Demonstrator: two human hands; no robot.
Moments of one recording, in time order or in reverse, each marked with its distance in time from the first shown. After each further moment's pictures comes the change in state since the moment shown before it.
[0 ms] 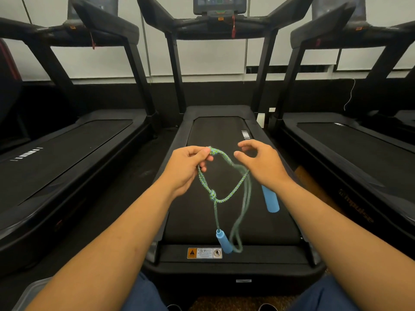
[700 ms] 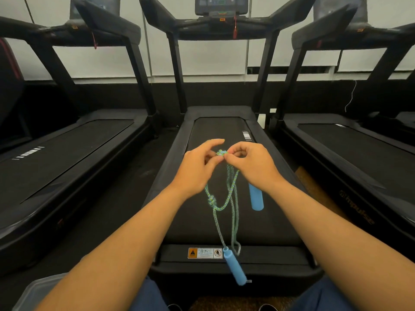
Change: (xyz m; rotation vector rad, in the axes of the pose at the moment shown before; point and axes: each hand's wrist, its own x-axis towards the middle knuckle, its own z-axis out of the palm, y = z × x) left_hand -0.013 0.003 0.011 0.729 -0.062 0.394; right_hand -0.014 -0.035 0.008 0.121 -0.105 -0.083
